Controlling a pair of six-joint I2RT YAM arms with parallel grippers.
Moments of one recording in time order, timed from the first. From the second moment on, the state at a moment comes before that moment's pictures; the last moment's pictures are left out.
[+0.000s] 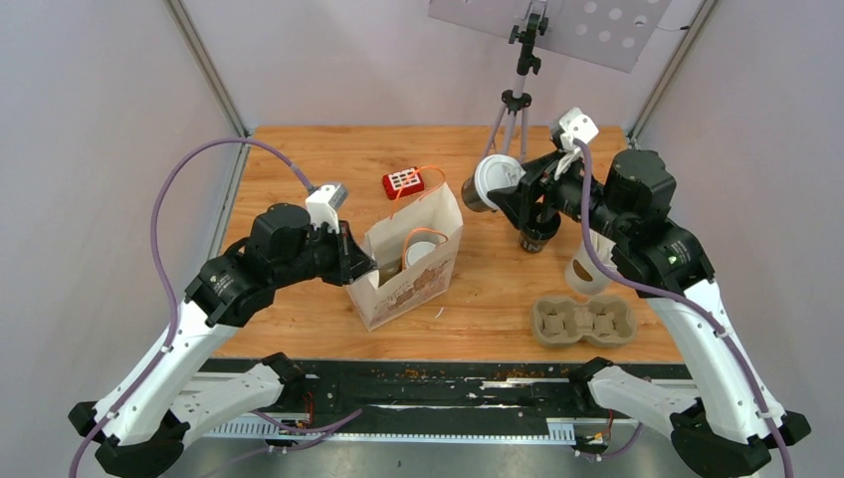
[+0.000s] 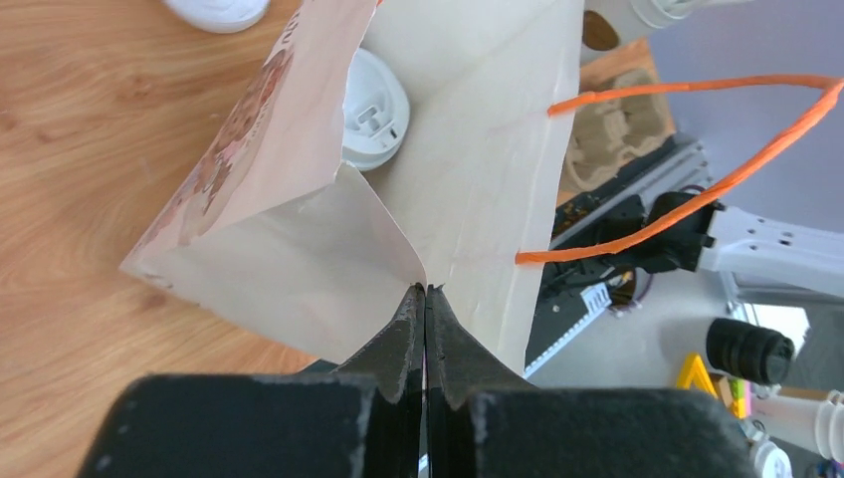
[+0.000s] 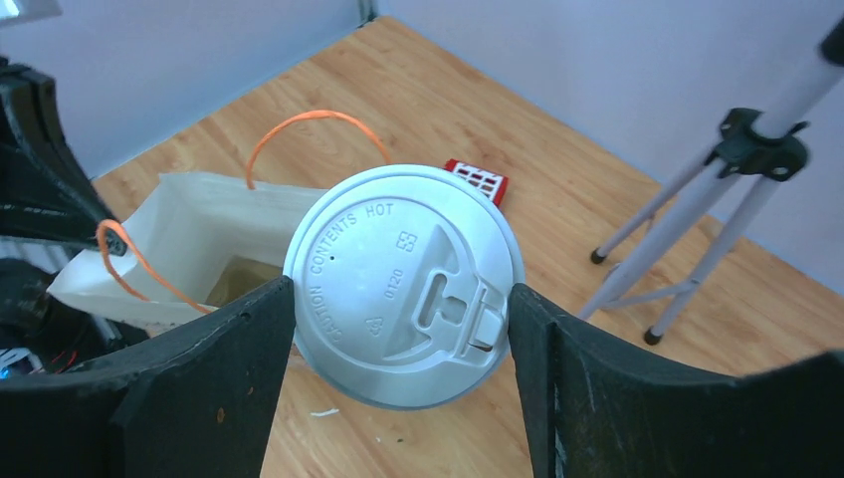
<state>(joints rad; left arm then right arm) -0.70 0.87 1.20 -0.89 0.12 -0.55 0.49 1.03 1.49 -0.58 -0.27 -0.03</state>
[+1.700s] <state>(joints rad) -0.64 0.86 1.18 -0.86 0.23 -0.54 1.05 1.14 1.31 -0.62 -0.14 -0.32</state>
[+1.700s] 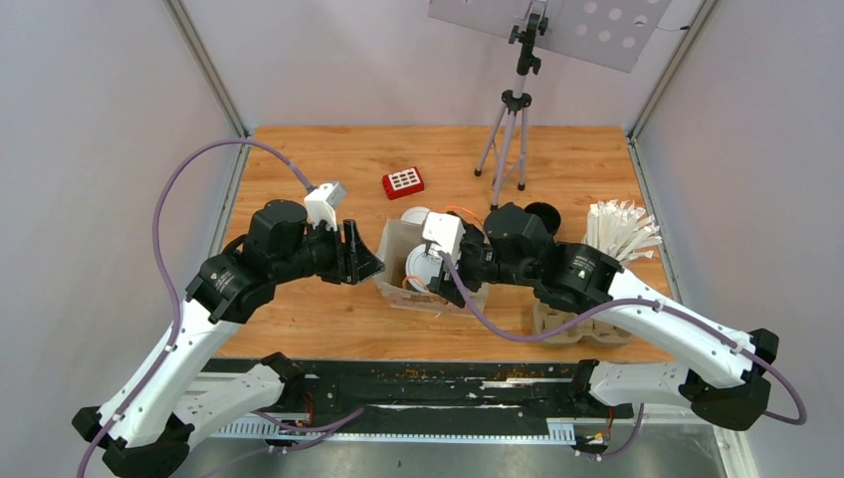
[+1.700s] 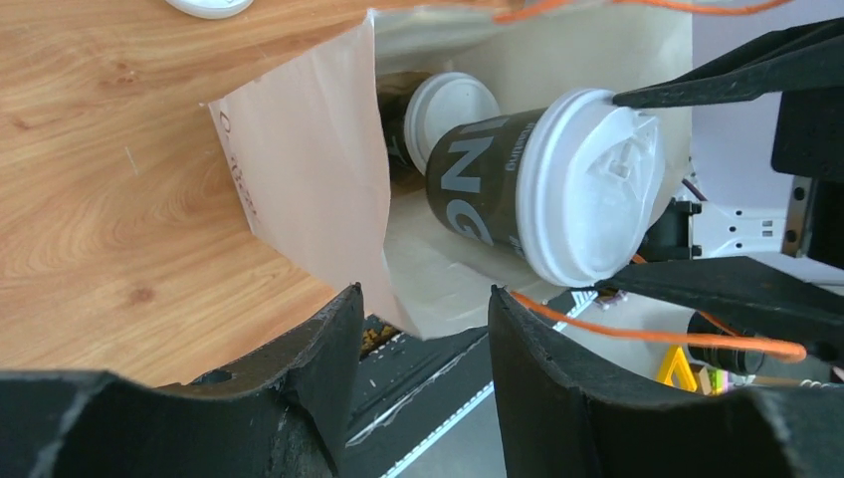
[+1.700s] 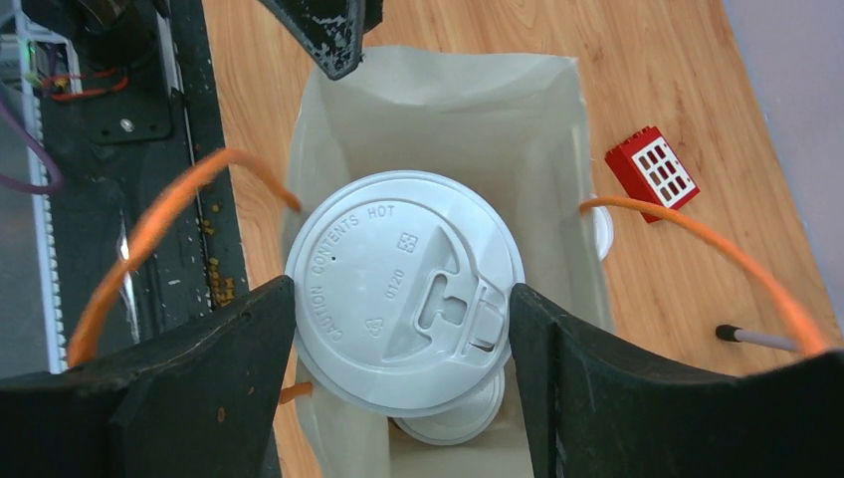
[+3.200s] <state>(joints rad) -0.63 1.00 1.21 -0.77 0.24 -0.41 1.20 1.07 1.13 -0.48 0.04 -0.46</state>
